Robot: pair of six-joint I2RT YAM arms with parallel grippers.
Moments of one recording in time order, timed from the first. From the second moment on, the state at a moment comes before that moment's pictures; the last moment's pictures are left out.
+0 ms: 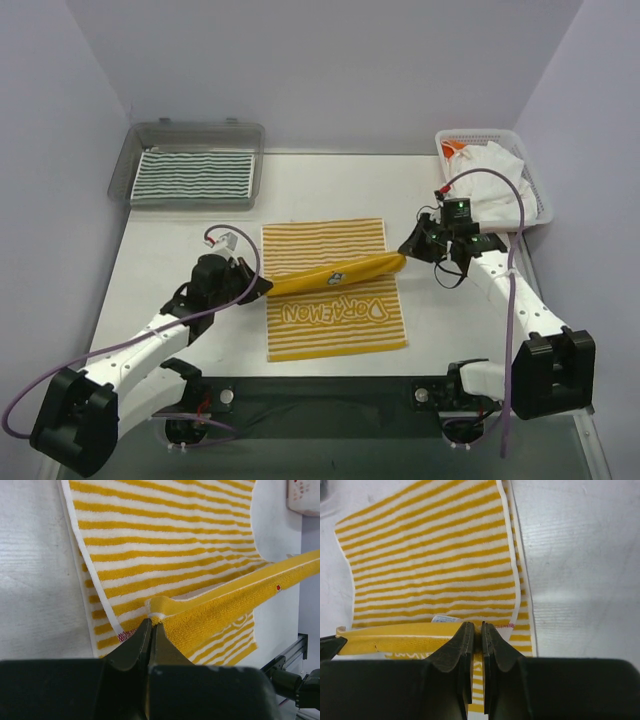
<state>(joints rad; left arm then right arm) -0.43 0.96 0.39 0.02 0.16 -0.77 0.16 1.24 0.90 -0.48 -0.21 0.49</state>
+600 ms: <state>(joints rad) -0.46 1.09 0.33 0.10 0.16 -0.81 0.16 1.29 0.70 -0.45 -0.19 0.57</state>
